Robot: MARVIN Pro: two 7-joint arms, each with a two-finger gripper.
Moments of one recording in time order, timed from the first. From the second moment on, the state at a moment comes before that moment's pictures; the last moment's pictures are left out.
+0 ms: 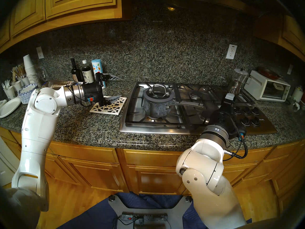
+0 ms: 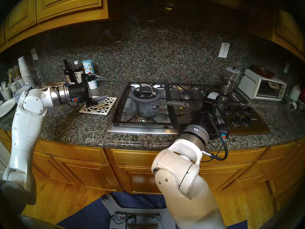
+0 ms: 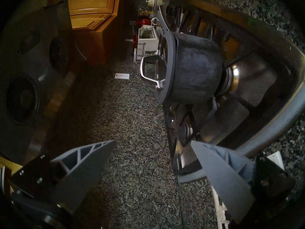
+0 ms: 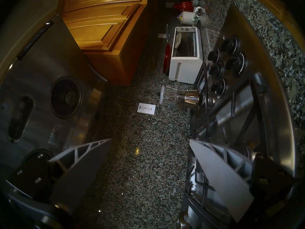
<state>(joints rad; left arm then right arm) 1.19 -0.98 -1.68 -1.60 0.32 -0.83 -0.96 -1.78 -1.38 1.08 -2.27 0.66 -0.96 -0.87</state>
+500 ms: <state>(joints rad) 1.26 -0.99 -1.68 -1.79 0.25 -0.65 -1.04 -1.78 -1.38 1.08 -2.27 0.66 -0.96 -0.87</state>
